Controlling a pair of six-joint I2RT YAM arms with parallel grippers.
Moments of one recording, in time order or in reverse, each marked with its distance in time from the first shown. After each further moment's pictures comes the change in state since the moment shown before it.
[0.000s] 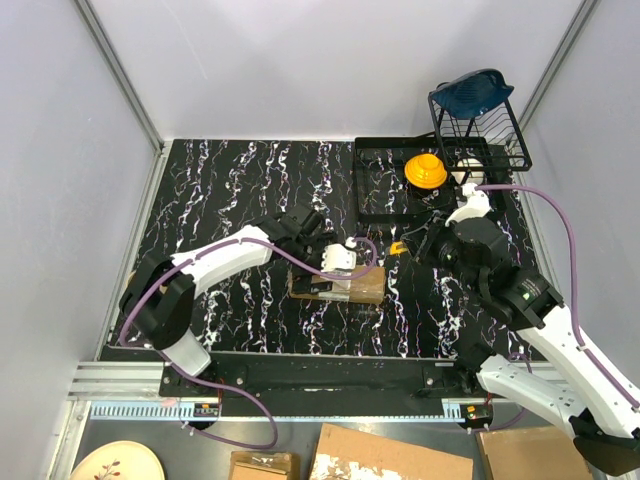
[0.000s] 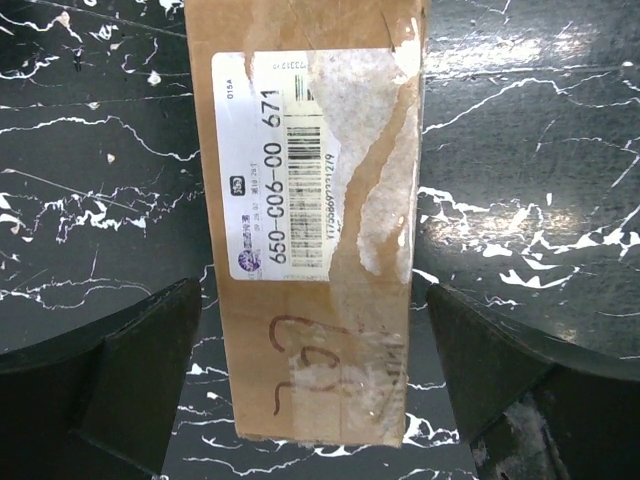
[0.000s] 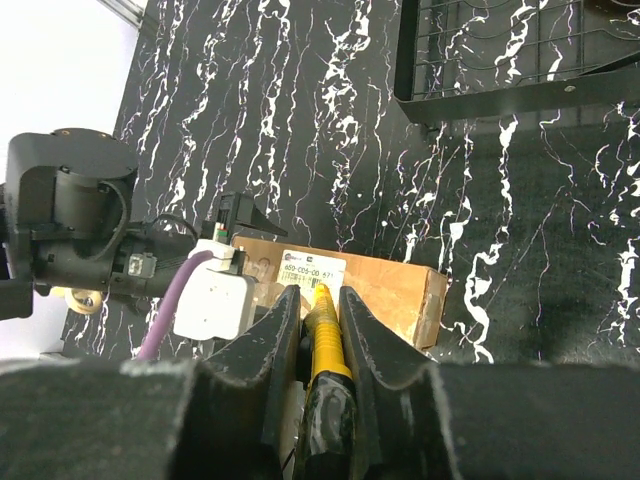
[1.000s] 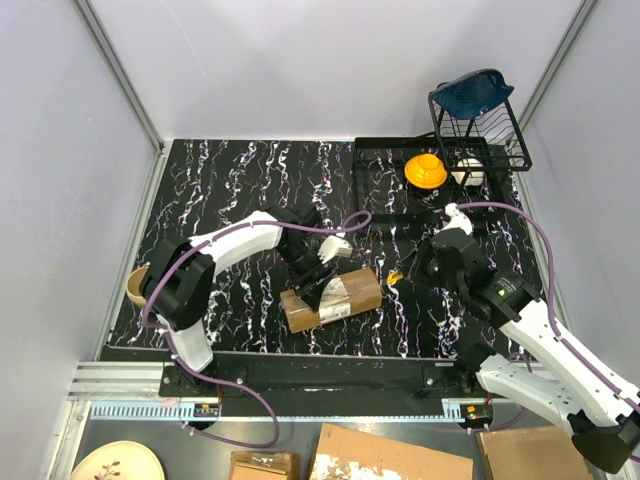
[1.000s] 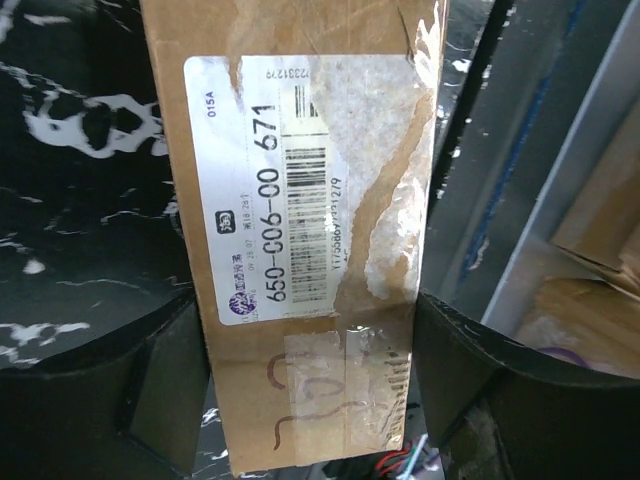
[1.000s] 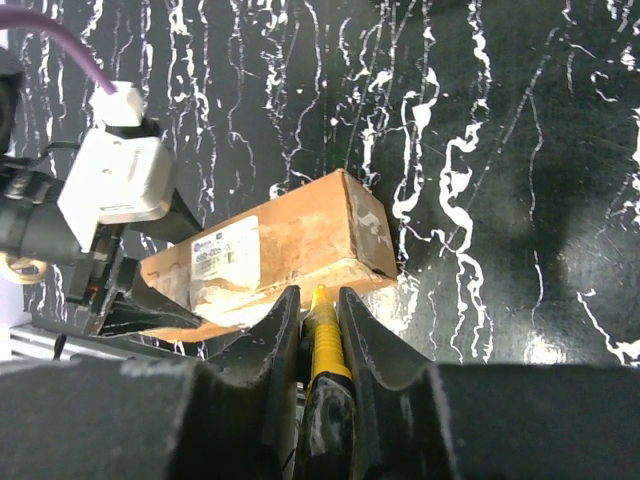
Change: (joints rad) left arm 0.054 0.148 0.121 -0.301 0.231 -0.425; right arm -0.008 0.024 -0.151 -0.094 -0.048 0.157
